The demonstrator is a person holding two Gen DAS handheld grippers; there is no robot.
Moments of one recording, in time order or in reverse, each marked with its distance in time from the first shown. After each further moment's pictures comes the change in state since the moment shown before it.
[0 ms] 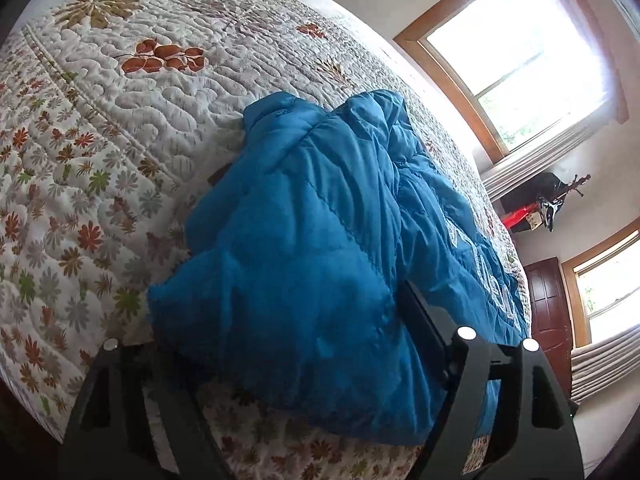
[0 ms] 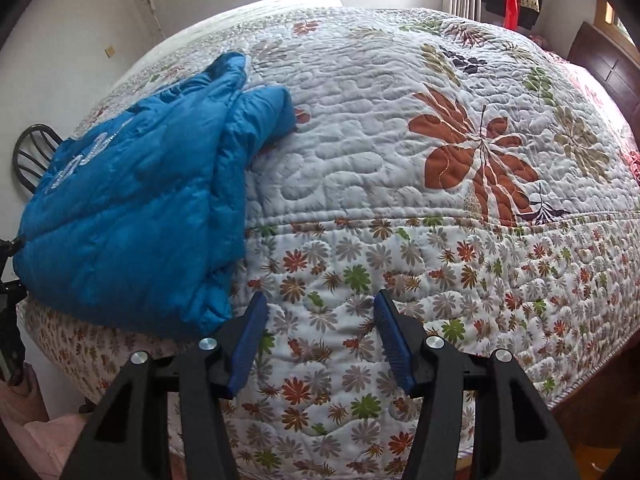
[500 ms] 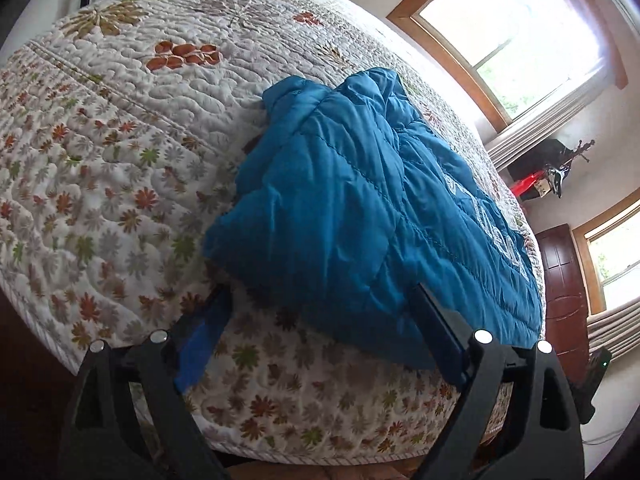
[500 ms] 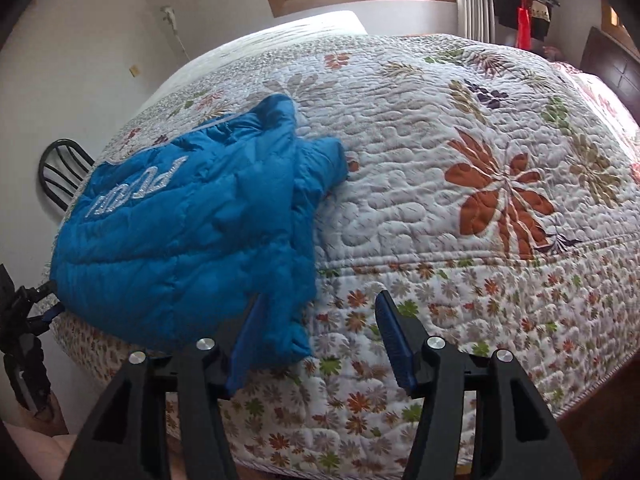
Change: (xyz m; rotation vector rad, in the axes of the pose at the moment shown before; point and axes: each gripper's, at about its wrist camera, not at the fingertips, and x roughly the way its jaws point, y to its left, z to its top) left arm -0.035 0.009 -0.023 0.073 0.083 0.049; right arm -0.033 0.019 0.010 -0.007 -0.071 0.051
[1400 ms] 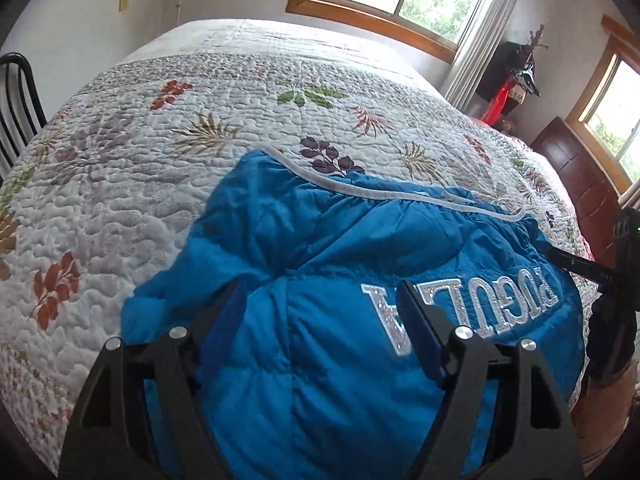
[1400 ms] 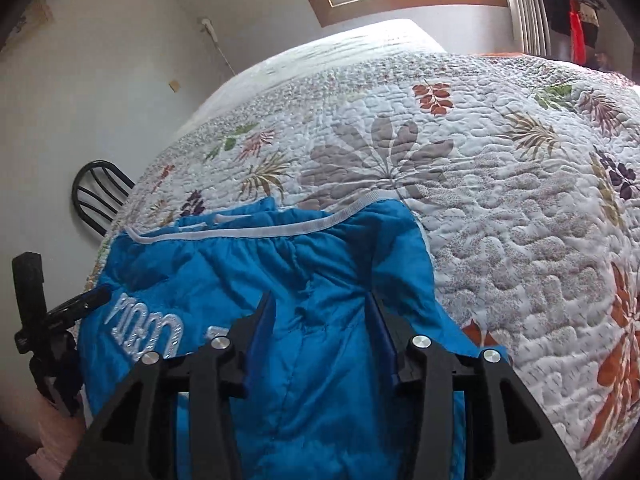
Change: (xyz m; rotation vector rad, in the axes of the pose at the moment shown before) left arm 0.055 -0.104 0.097 0.479 -0.022 0.081; right arm 0.079 0.061 0.124 -0.026 -0.050 0.237
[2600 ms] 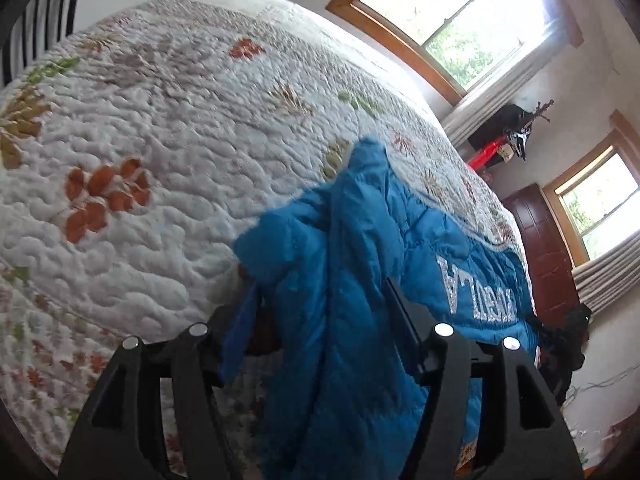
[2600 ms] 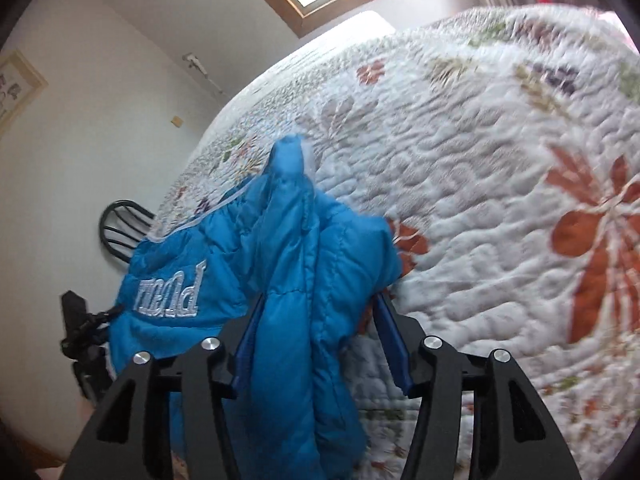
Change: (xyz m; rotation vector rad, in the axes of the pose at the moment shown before) left arm -0.041 0.107 -0.031 -0.279 -0.013 -0.163; right arm -0.061 -0.062 -0.048 0.142 -0.086 0.009
